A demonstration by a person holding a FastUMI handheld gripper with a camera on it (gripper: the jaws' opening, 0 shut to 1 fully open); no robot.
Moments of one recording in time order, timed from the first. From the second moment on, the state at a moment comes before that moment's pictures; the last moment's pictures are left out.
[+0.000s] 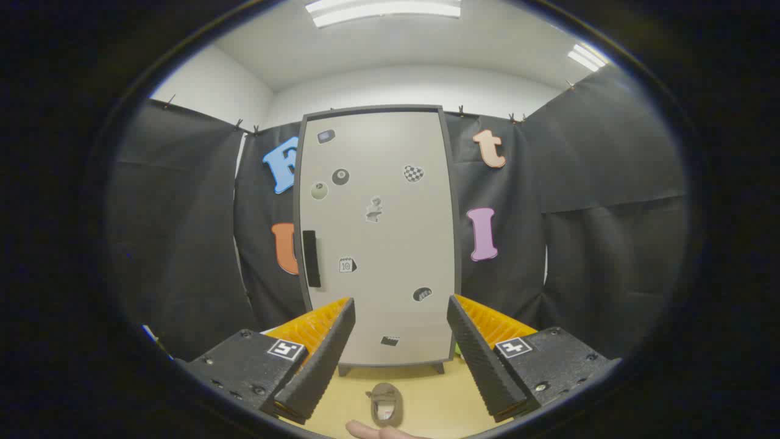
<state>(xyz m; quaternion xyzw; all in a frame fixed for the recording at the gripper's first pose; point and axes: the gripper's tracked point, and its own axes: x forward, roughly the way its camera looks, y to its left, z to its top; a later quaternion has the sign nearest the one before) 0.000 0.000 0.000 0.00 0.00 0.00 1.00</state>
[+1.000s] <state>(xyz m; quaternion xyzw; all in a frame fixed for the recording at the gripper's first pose) 0.064 0.055 0.020 -0.04 -0.04 0.04 1.00</state>
